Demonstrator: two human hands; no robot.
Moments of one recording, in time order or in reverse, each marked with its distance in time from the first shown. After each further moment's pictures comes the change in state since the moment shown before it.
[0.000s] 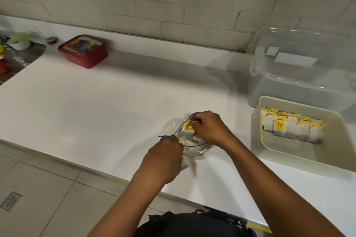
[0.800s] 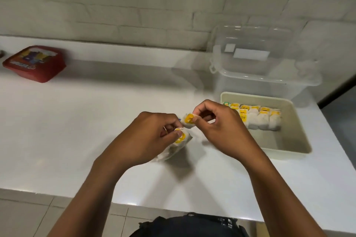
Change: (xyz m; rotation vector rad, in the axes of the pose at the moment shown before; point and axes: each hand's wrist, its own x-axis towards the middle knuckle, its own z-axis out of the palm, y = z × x) left_hand 0.019 0.055 -0.089 -0.451 0.160 0.324; right_hand -0.083 0.019 -0.100 0.084 0.345 -0.180
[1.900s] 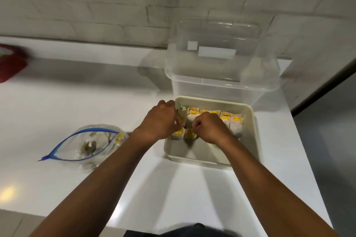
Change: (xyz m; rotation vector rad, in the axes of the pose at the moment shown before) left_hand 0.191 0.038 0.157 0.455 -0.064 -0.135; right_hand 0.063 0.195 -0.070 -0.422 -0.301 0.298
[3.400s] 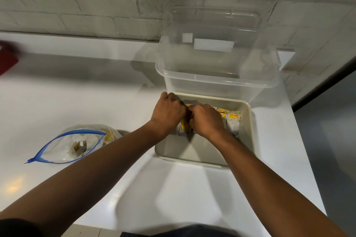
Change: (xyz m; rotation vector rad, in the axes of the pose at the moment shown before) left_hand 0.034 0.039 0.011 0.672 0.009 0.166; right_hand 0.014 0.005 -0.005 -0.168 0.145 -0.094
